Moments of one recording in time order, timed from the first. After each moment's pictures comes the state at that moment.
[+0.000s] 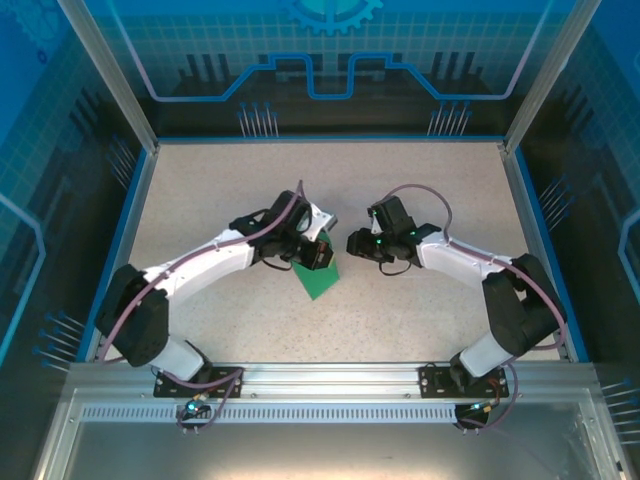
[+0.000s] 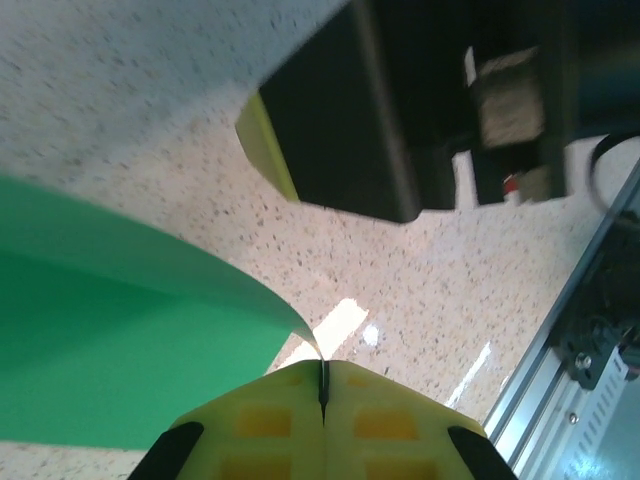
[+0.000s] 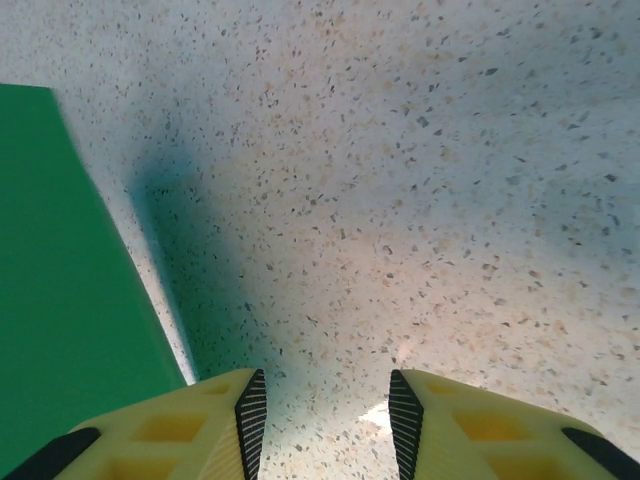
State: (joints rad) left arm -0.63 1.54 1.10 -0.52 0.44 -0.24; right arm 0.51 1.55 0.92 -0.30 -0.23 0.70
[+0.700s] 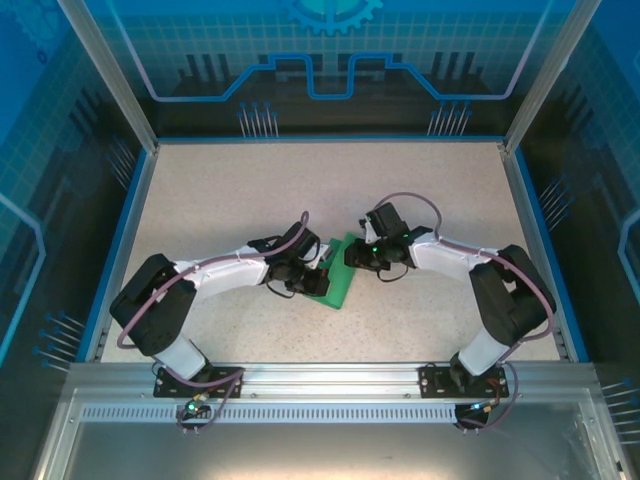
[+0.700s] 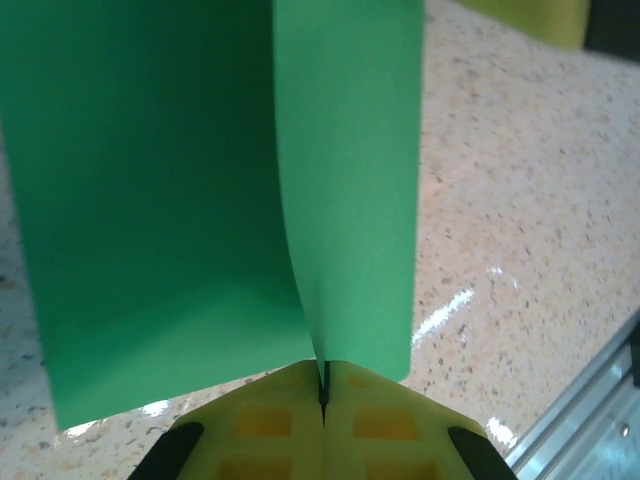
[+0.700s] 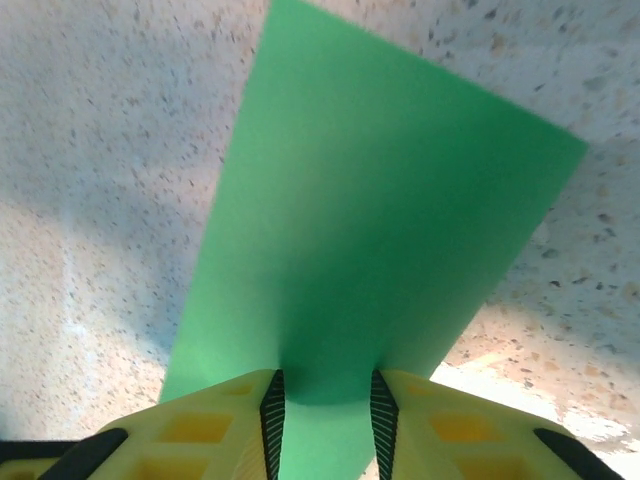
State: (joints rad) left arm -0.69 1.61 0.90 -0.41 0.37 -0.50; right arm 0.53 1.64 0.91 -0.31 -0.34 0.63
